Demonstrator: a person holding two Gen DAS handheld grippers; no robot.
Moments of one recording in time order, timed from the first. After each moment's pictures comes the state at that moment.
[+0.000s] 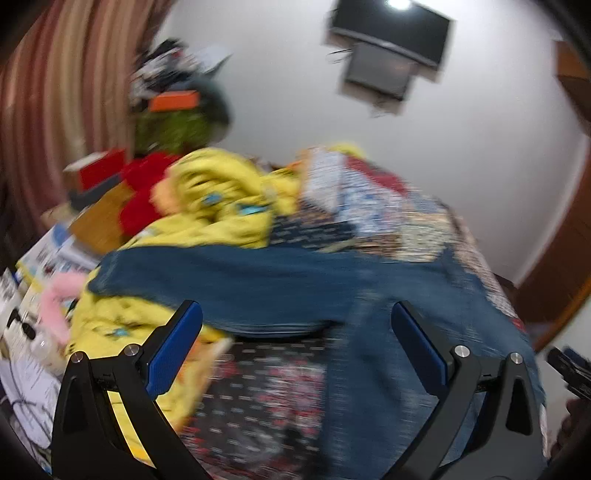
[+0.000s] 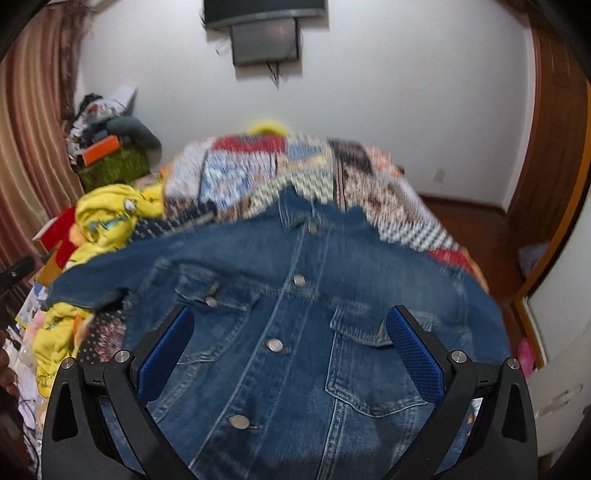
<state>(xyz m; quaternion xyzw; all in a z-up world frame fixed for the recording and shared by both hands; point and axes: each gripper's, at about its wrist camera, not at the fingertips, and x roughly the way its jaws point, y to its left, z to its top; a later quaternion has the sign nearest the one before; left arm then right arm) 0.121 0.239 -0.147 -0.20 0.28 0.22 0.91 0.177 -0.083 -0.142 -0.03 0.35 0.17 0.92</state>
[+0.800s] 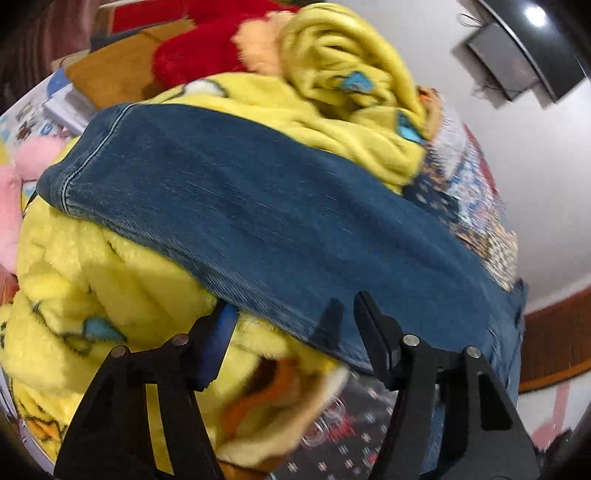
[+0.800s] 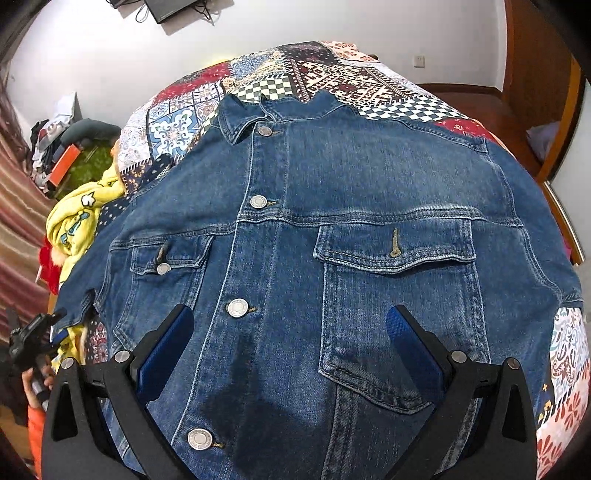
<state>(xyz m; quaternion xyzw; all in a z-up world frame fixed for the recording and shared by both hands) 0.160 0.407 -0.293 -0.40 0.39 0.23 0.79 0.231 -0.112 -0.206 0.08 0.49 0.14 0.86</state>
